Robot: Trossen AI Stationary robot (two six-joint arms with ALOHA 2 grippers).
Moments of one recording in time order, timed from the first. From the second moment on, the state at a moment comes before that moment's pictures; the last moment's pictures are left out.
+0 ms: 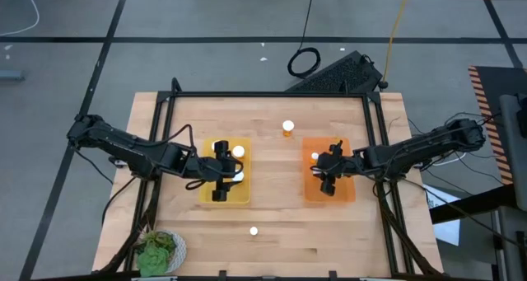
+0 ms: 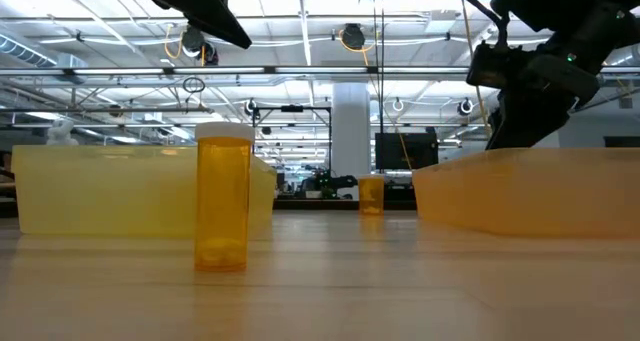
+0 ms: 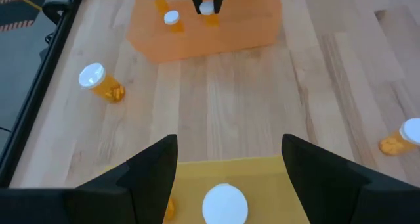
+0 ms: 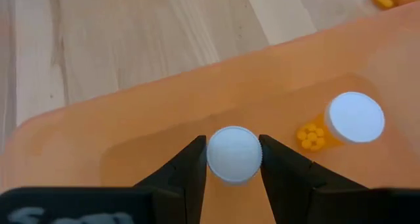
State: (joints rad) left arm -0.27 1.29 1.01 -0.47 -0.32 -0.02; right arm 0.16 1.12 0.47 -0.27 0.20 0.42
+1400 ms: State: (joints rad) left arm -0.29 1.29 1.01 -0.47 -0.31 -0.03; right arm 0.14 1.03 0.50 0.04 0.37 0.31
